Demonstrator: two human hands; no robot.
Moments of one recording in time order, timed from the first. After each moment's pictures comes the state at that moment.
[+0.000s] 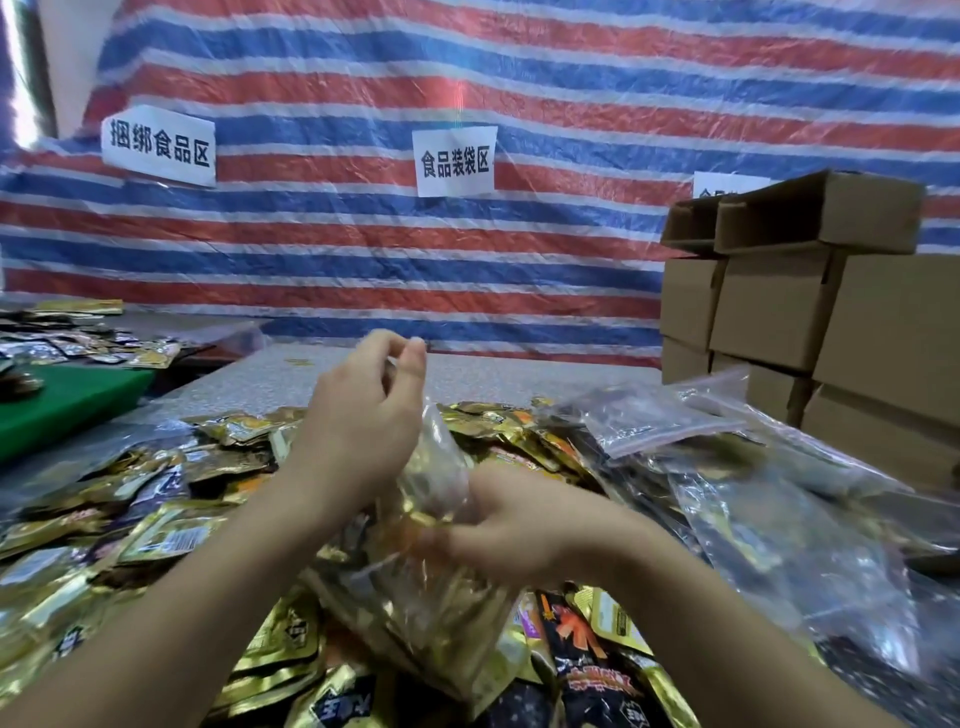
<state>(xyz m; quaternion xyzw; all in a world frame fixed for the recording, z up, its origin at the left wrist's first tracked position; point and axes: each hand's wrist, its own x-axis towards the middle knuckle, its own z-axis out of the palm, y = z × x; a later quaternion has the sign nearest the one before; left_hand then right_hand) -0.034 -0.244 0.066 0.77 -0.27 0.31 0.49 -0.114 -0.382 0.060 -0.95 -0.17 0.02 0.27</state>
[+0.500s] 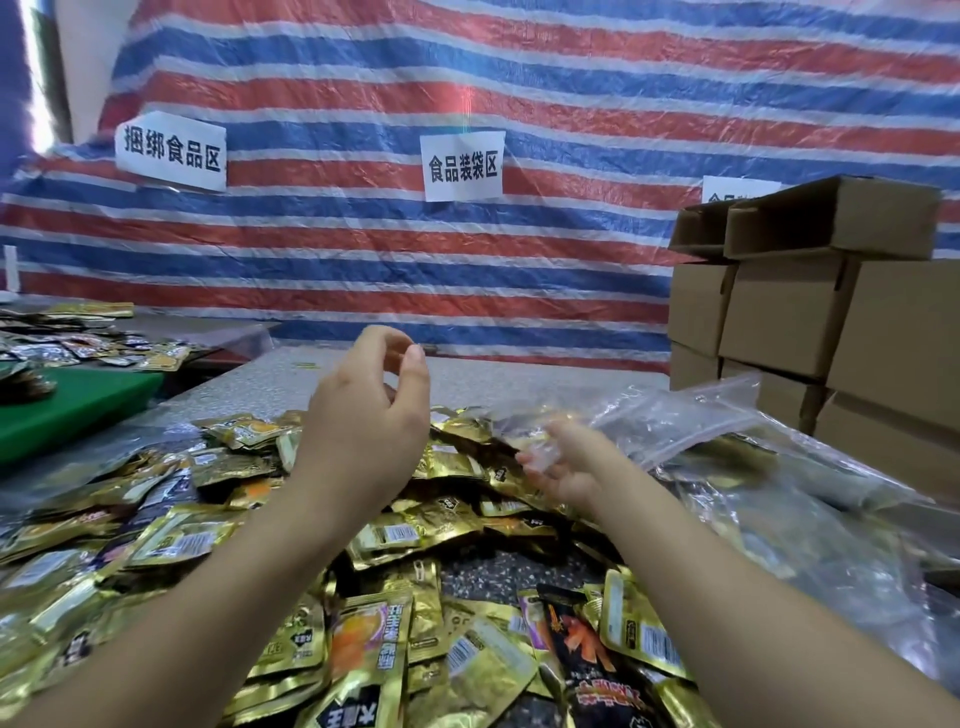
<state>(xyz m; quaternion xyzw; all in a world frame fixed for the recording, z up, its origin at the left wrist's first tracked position) -0.038 -0.243 0.065 0.75 -0.26 0.33 0.51 -0.013 -0.460 0.038 -0.60 0.24 -0.08 0.76</state>
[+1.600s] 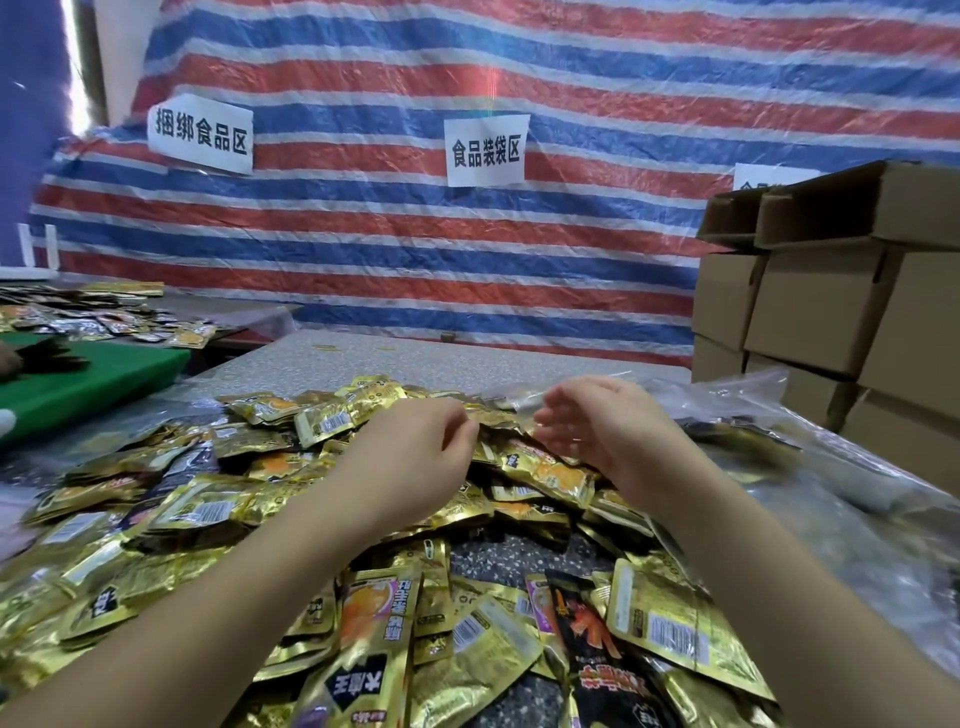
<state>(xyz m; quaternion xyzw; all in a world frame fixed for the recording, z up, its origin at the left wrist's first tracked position) -0.032 -0.252 0.042 0.89 -0.31 0.19 0.28 -0.077 -0.445 0.070 -0.73 0.05 -0.13 0.67</state>
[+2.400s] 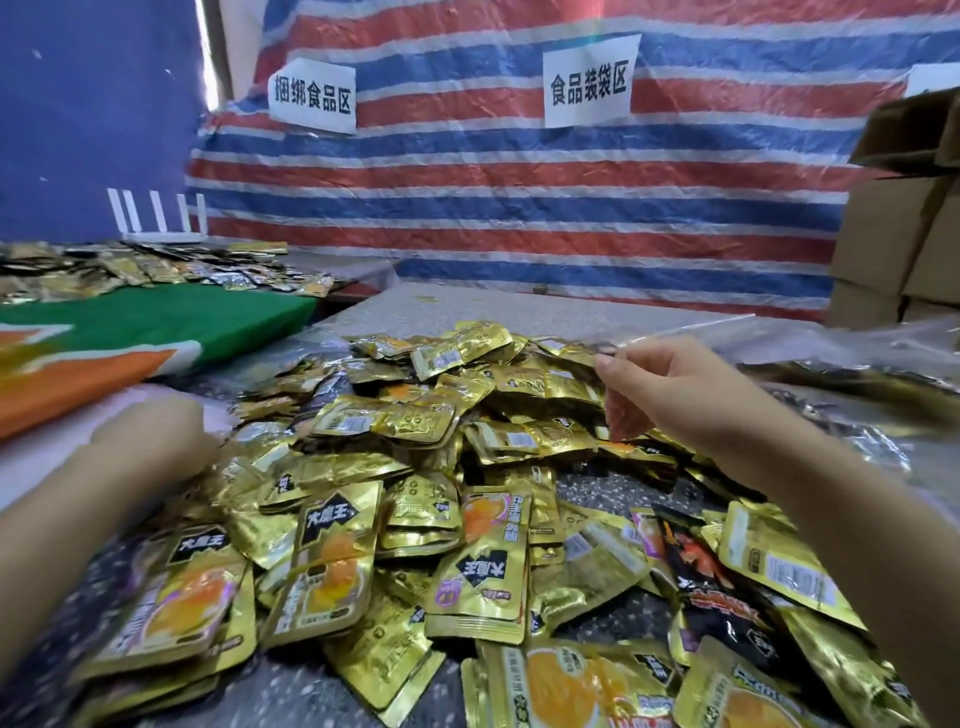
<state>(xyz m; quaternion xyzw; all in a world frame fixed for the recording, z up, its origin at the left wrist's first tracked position) 0.018 0.016 -0.012 1.00 0.08 0.04 -0.01 -0.103 -0.401 0.060 -0.89 -0.07 -0.11 0.43</state>
